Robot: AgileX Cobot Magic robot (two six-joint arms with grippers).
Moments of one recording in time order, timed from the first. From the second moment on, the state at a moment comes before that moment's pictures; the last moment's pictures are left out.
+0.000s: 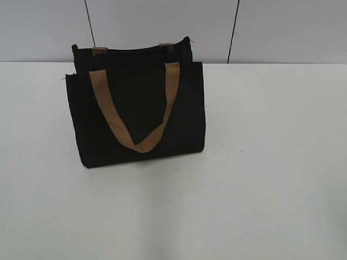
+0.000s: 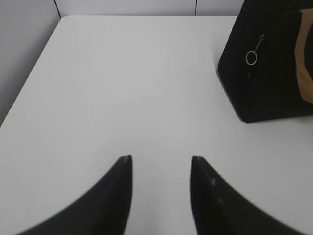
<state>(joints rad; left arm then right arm) -0.01 -0.01 -0.54 -0.01 1.07 0.04 -0.03 -0.01 -0.47 0.09 1.09 -0.14</state>
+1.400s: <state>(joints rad) -0.01 1.14 -0.42 0.28 -0.63 -0.24 -0.03 -0.01 -0.47 0.09 1.09 -0.14</state>
